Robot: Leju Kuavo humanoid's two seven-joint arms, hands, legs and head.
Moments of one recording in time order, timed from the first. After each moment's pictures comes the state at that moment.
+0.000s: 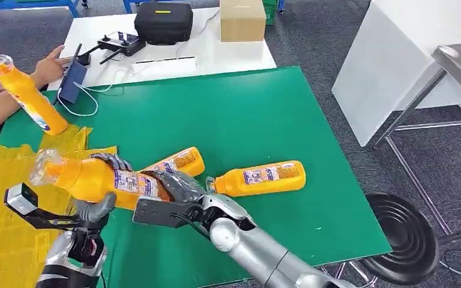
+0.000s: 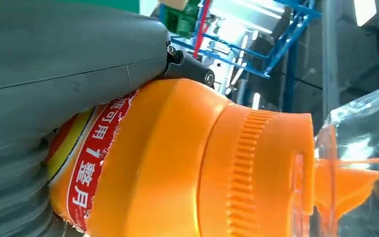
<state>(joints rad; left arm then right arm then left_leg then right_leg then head) -0.15 0.00 -0.07 -1.38 0.40 -0.57 -0.36 -0.52 0.26 0.87 -1.02 0.34 0.08 -0.07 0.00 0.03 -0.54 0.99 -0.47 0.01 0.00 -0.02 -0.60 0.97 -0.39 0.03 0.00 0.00</state>
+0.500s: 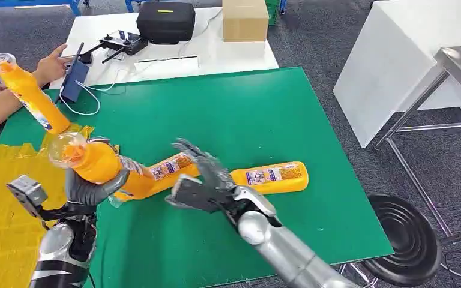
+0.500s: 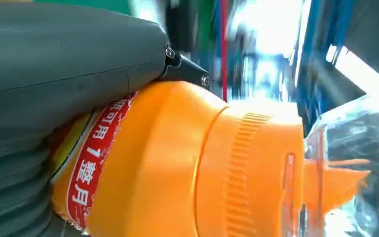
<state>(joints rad) -0.16 -0.05 0.01 -1.51 -0.16 -0.02 -0.45 -0.40 0.08 0.71 -1.27 0.29 0.04 -0.09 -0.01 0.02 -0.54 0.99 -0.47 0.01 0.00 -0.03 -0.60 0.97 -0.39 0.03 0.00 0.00</state>
